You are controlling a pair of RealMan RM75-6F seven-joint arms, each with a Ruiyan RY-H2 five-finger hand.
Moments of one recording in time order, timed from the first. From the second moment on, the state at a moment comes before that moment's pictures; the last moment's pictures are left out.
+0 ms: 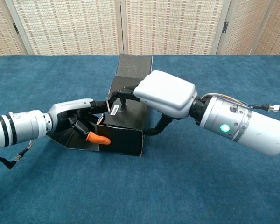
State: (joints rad) left arm -0.85 -1.72 0.06 -0.94 1.60 0.86 -1.19; right arm 0.88 -1.93 -0.01 -0.74 -1.80 1.27 0.05
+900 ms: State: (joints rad) left arm -0.87 -1.70 0.07 -0.98 1.59 0.83 -1.15; right arm 0.86 -1.89 -0.06 -0.76 -1.82 1.29 0.05
